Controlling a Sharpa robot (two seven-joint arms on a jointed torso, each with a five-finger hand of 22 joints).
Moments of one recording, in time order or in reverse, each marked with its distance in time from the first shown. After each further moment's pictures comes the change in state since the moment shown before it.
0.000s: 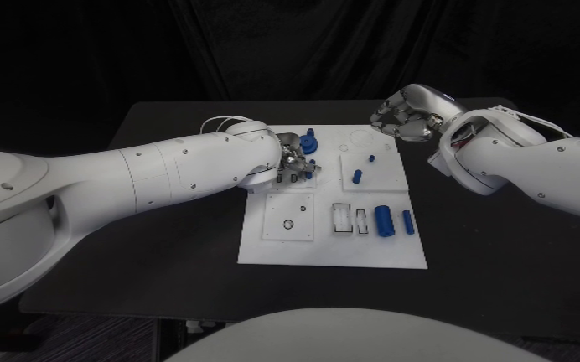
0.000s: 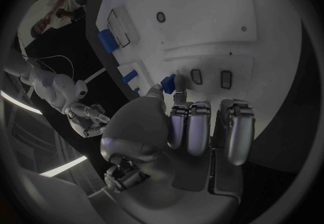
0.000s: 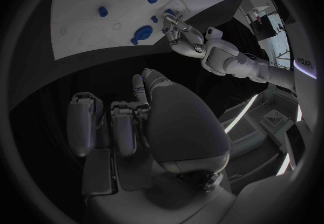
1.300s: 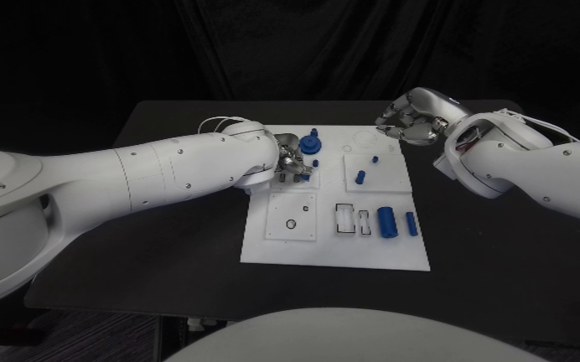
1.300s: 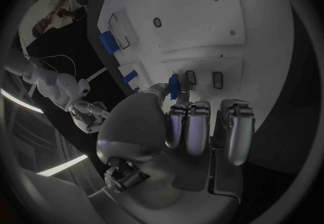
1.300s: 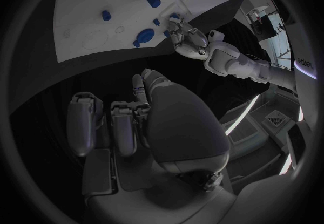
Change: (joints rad) left arm -0.001 -0.041 0.000 0.032 0.000 0.000 0.014; left_hand 0.027 -0.131 0.336 -0.042 0.207 0.024 0.005 -0.078 0.047 0.008 -0.007 -0.001 -0.002 0.002 -0.002 0.000 0.000 0.000 0.000 0.000 0.000 0.000; right arm -0.007 0.000 0.000 -0.010 0.000 0.013 -0.006; right_hand 0.004 0.004 0.000 0.000 0.004 0.000 0.000 0.000 0.000 0.000 0.000 0.000 0.000 0.000 0.000 0.000 0.000 0.000 0.000 0.000 -0.004 0.000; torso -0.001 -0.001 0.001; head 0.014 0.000
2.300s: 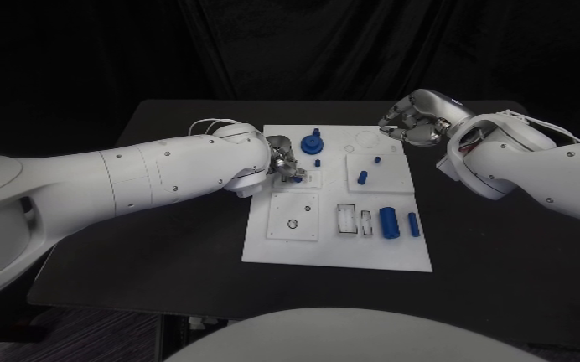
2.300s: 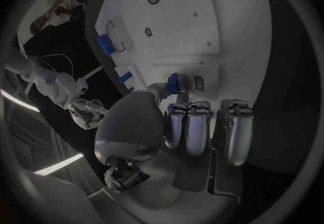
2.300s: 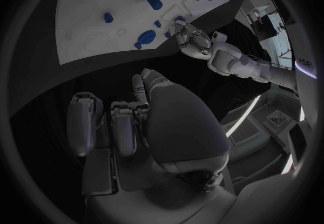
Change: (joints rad) left arm 0.000 -0.061 0.000 0.057 0.000 -0.014 -0.041; left_hand -0.028 -0.028 0.066 0.005 -0.012 0.021 -0.007 -0.004 0.018 0.000 0.000 0.000 0.000 0.000 0.000 0.000 0.000 0.000 0.000 0.000 0.000 0.000; right arm 0.000 0.002 0.000 -0.005 0.000 0.014 -0.009; right_hand 0.004 -0.004 0.003 -0.003 0.004 0.000 0.000 0.000 -0.001 0.000 0.000 0.000 0.000 0.000 0.000 0.000 0.000 0.000 0.000 0.000 0.000 0.000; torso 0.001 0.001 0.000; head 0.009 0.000
